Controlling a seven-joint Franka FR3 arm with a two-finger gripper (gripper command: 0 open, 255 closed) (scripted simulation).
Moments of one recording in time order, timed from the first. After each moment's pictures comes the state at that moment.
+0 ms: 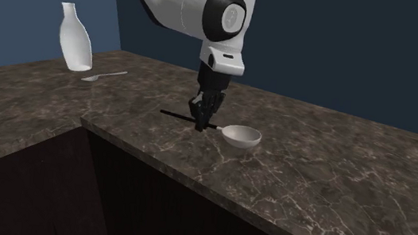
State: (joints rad) arm -0.05 0.46 0.37 -1.67 -0.07 2.00 1.54
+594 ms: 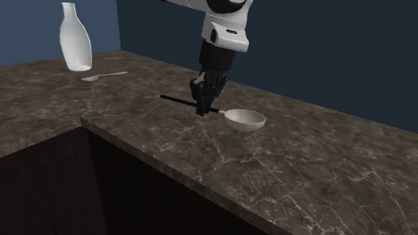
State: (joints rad) arm -0.06 0.42 0.38 -1.61 -0.05 1.90 1.54
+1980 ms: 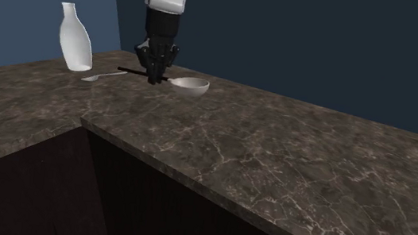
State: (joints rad) arm 0.07 0.31 0.47 -1.65 -0.01 1.85 1.74
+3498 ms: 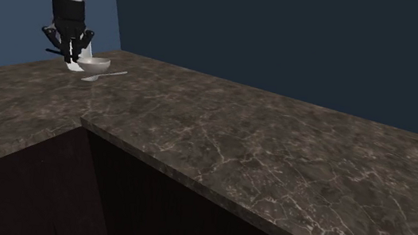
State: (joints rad) arm 0.48 0.51 0.58 -1.42 -0.13 1.84 2.25
